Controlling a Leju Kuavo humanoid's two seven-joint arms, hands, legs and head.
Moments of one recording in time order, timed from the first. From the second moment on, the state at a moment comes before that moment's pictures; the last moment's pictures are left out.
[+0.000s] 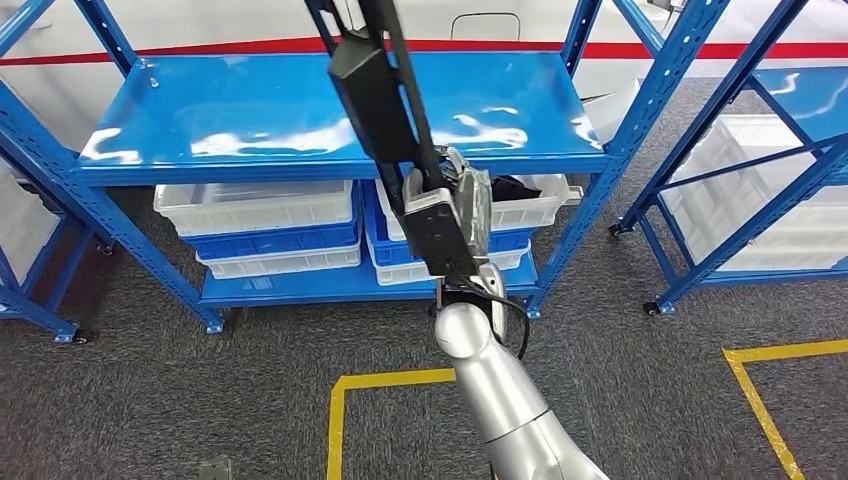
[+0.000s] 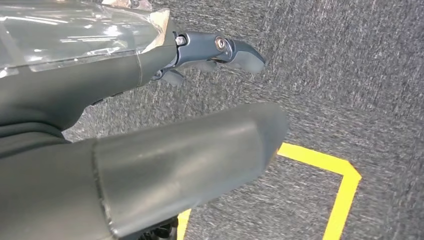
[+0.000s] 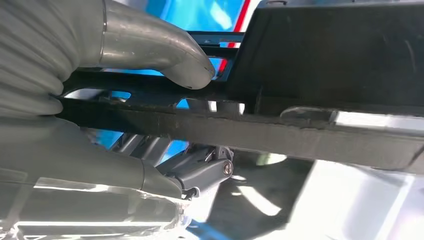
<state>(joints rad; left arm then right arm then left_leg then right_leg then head) -0.16 -0.16 -0.04 -0.21 0.54 0.43 -0.49 -0.53 0.32 0.47 -1.19 0.46 -0.41 -0.32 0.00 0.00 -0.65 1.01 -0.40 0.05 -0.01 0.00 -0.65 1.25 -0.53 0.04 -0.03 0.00</state>
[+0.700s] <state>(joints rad) -0.18 -0.18 -0.07 -0.23 0.48 0.39 -0.53 -0.30 0.29 0.32 -1.38 0.43 -0.41 -0.39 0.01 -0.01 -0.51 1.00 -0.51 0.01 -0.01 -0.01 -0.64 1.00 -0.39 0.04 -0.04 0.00</state>
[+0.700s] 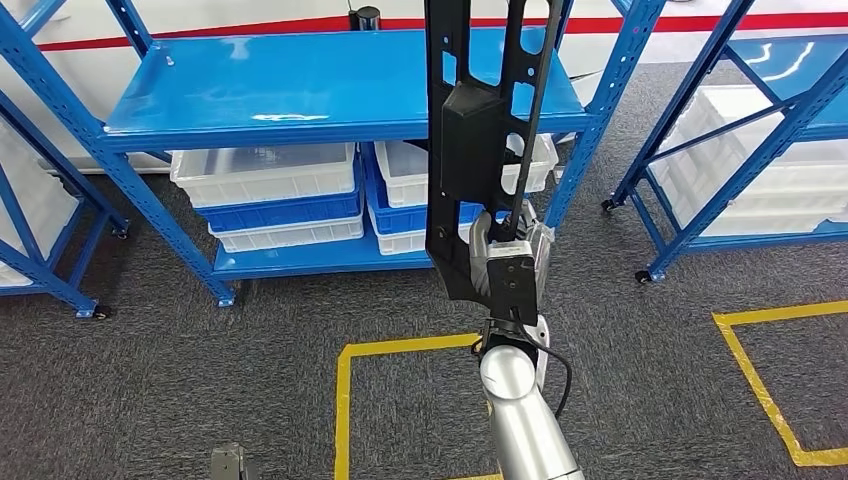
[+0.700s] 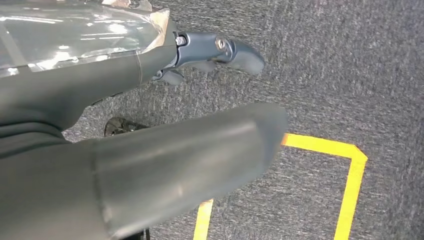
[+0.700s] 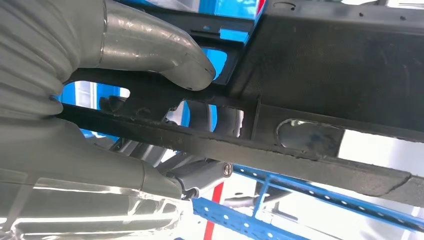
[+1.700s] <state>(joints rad) -0.17 -0.16 -0.04 -0.24 0.51 0.38 -0.57 -0.27 0.29 0.27 -1.47 0.42 -0.36 -0.37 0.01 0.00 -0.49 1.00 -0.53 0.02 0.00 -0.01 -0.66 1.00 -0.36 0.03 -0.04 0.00</state>
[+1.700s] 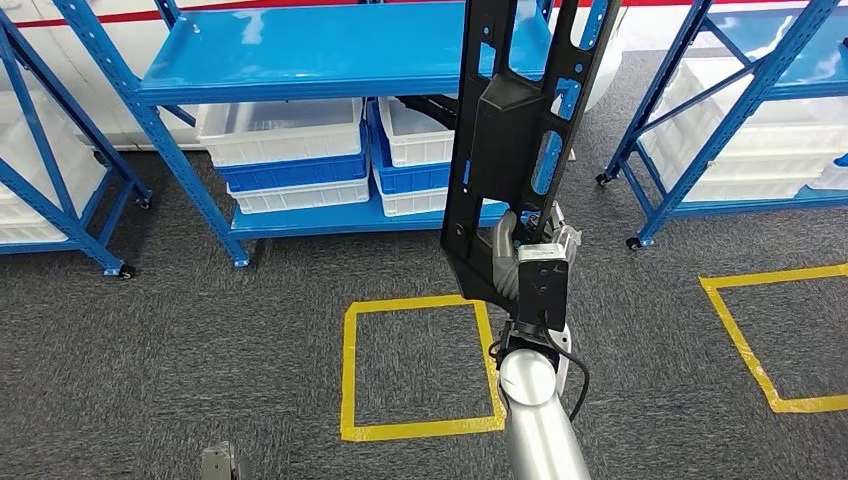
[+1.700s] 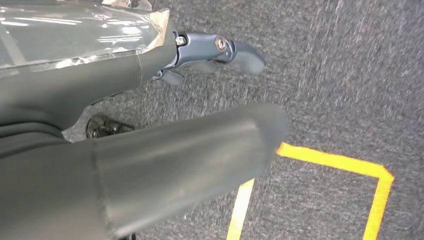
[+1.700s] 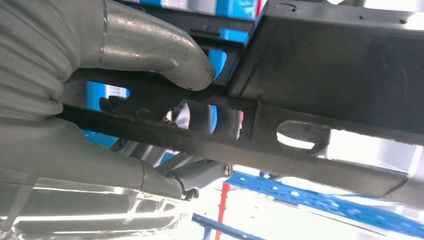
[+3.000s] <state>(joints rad) -0.23 -0.18 -0.06 -0.28 0.41 0.35 -0.50 -0.32 0.18 0.15 -1.55 0.41 -0.41 -0.32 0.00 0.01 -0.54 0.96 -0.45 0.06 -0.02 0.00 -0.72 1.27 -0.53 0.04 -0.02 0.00</state>
